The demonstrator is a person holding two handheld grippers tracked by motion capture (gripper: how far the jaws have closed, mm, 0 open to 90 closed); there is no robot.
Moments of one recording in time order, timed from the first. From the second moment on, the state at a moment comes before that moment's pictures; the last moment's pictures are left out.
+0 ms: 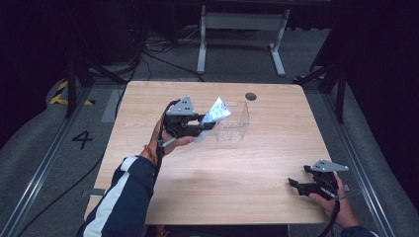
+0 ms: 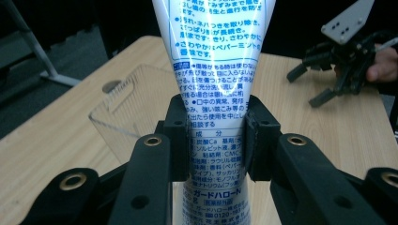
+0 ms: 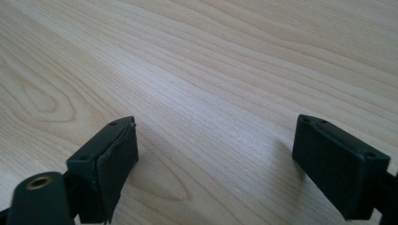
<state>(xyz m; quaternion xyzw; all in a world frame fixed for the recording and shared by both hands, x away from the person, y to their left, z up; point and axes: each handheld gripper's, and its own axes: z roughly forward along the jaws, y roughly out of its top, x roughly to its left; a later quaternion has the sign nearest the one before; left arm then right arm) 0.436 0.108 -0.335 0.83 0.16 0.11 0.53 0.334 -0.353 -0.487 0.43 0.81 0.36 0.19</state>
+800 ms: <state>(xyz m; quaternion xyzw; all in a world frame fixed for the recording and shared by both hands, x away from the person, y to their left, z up) 0.493 0.064 -0.339 0.80 0.18 0.11 0.56 0.333 -0.353 -0.487 0.43 0.81 0.36 0.19</state>
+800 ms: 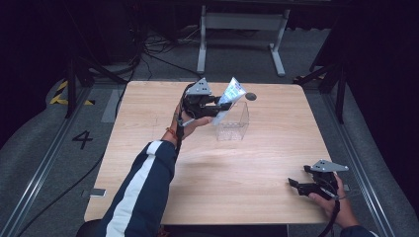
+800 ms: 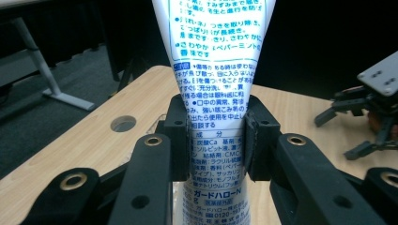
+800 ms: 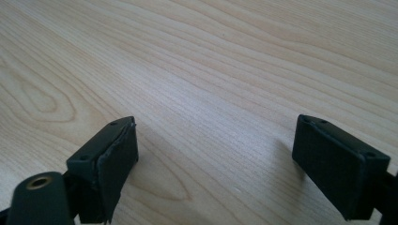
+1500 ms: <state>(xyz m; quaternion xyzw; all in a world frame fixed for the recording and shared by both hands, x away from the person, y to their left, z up) 0.520 0.042 -0.364 0.78 0.18 0.10 0.59 0.334 -0.353 -0.487 0.43 0.81 0.36 0.19</state>
